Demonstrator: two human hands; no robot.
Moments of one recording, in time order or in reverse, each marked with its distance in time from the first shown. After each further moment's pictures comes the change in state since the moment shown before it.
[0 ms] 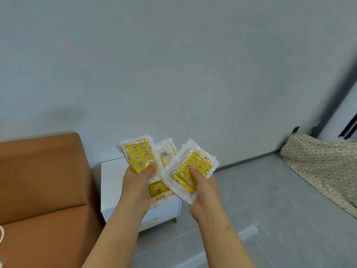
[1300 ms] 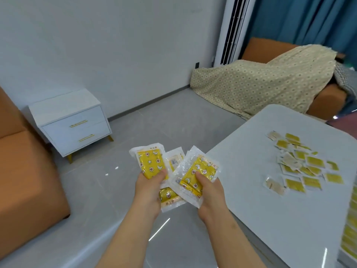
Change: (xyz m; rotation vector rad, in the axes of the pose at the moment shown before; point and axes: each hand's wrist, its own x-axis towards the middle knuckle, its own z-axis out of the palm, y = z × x) left_hand -0.725 -0.307 -0.048 0.205 -0.251 -0.357; right_hand -0.655 0.029 -0.501 0.053 0.451 -0.031
